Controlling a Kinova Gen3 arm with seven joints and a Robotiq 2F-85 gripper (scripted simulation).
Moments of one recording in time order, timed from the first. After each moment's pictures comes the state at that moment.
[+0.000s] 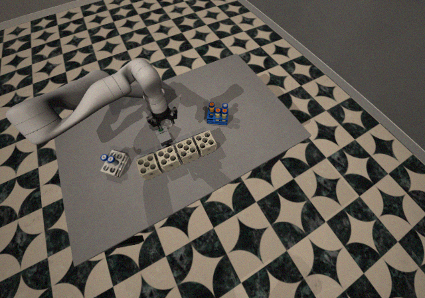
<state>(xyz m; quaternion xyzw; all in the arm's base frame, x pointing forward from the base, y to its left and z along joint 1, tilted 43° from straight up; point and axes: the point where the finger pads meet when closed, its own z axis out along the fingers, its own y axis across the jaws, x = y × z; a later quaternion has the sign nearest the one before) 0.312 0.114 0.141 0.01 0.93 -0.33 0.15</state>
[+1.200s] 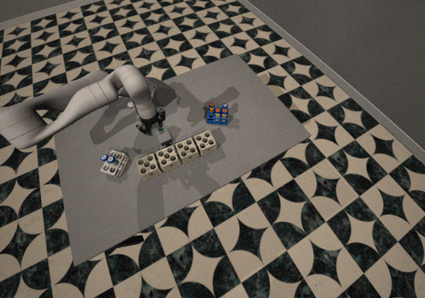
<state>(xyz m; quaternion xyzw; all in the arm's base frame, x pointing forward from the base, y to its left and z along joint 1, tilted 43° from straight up) 0.304 0.072 0.175 -0.14 0.92 -0.37 0.06</state>
